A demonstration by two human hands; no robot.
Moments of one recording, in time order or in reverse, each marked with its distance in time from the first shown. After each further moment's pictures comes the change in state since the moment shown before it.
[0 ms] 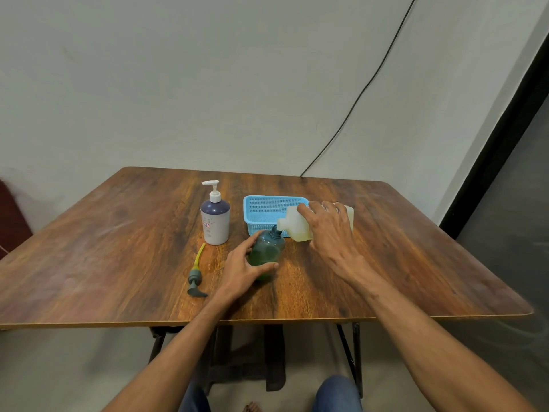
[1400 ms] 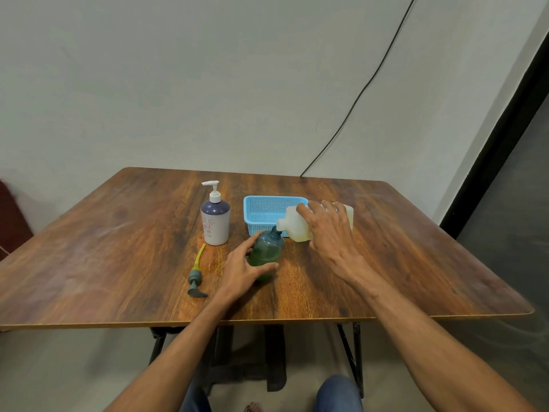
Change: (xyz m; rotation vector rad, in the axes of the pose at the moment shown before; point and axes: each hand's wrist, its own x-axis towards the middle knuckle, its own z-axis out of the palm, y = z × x) left_hand 0.003 -0.008 0.001 0.004 -0.012 0.006; right_hand 0.001 -0.003 -0.005 -0.019 -0.024 0.003
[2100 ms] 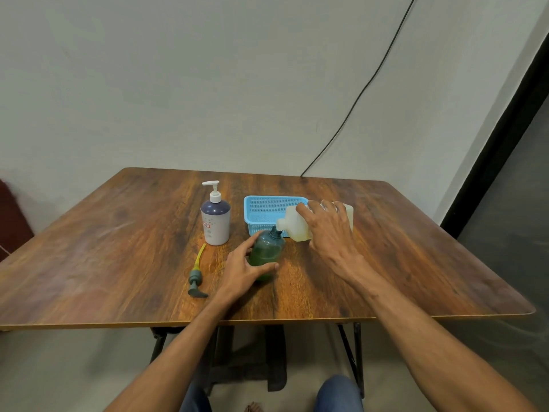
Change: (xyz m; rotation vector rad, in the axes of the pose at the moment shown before) left_hand 0.001 -0.003 0.001 -0.022 -0.001 0.019; right_hand 0.002 0.001 0.003 -0.008 0.019 -0.009
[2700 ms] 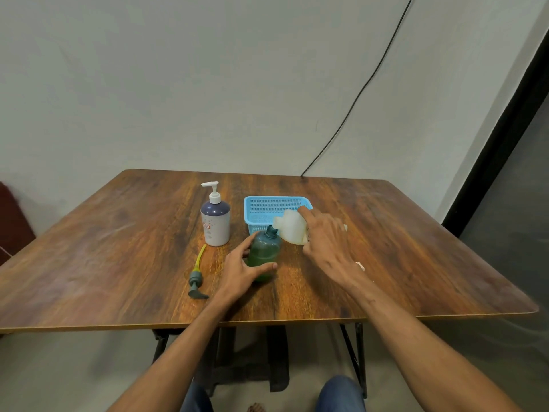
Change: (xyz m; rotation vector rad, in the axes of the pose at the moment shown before) left_hand -0.003 -0.001 -0.001 -0.072 0.010 -0.031; right_hand -0.012 -0.006 0.013 0.232 0.066 0.088
